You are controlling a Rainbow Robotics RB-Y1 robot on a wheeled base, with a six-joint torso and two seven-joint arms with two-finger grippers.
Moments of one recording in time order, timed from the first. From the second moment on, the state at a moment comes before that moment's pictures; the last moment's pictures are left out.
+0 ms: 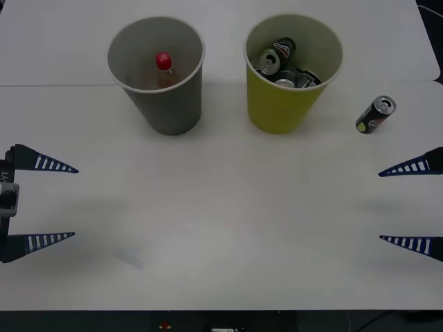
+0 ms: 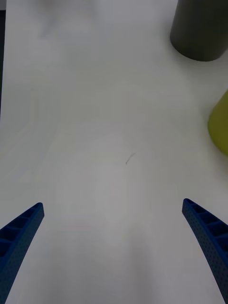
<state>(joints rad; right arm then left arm) 0.28 -1.16 -0.25 -2.00 1.25 -1.12 -0.07 0.26 1.13 0.26 -2.01 -1.31 -1.13 -0.09</state>
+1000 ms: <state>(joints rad) 0.59 -1.33 0.07 -2.18 1.12 -0.06 -0.11 0.26 1.13 0.26 -2.01 -1.31 -1.13 -0.09</state>
